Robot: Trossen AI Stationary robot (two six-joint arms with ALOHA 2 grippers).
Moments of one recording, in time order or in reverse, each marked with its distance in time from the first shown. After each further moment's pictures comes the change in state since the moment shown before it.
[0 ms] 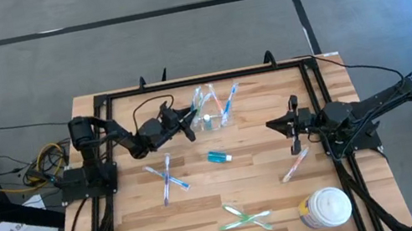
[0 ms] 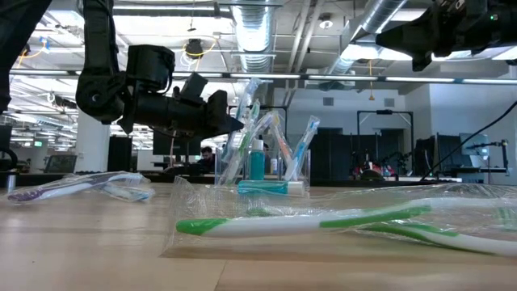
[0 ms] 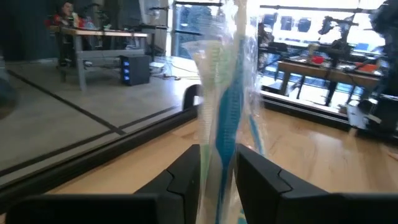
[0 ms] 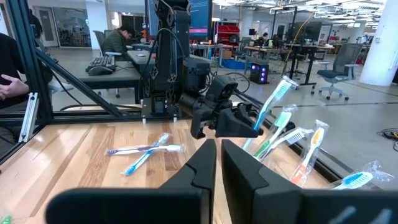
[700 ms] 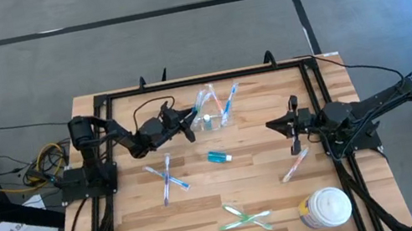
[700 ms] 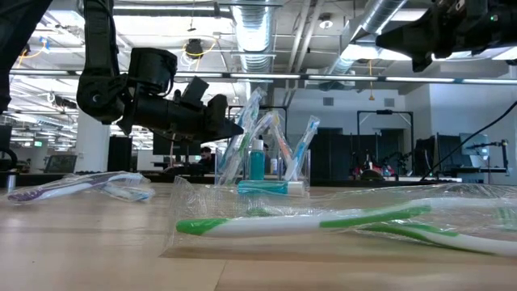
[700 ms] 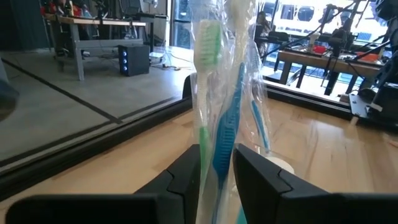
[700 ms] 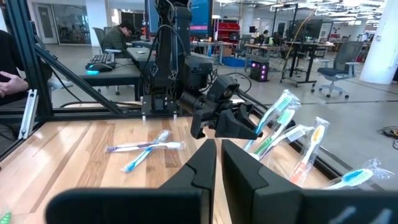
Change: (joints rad) left arm 0.014 -0.001 0.000 -0.048 0.010 -0.013; right arm 0.000 0.000 0.001 -0.013 0.000 0.003
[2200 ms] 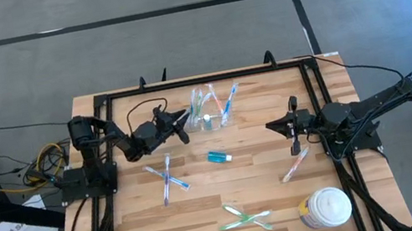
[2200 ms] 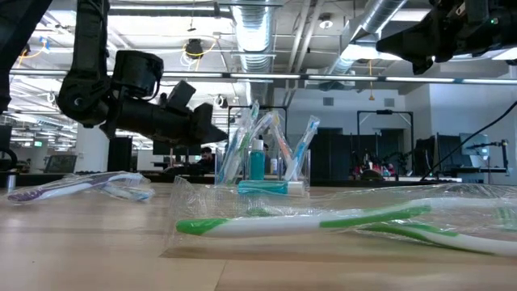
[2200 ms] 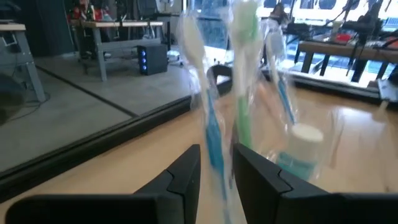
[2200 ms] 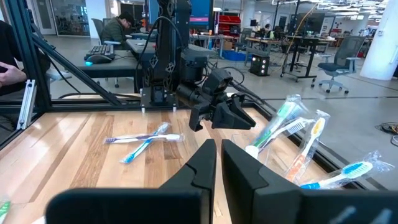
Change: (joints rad) left arm 0.002 -0.006 -0.110 0.084 -0.068 0.049; right arm 0.000 0.000 0.000 -0.033 0.000 0.000
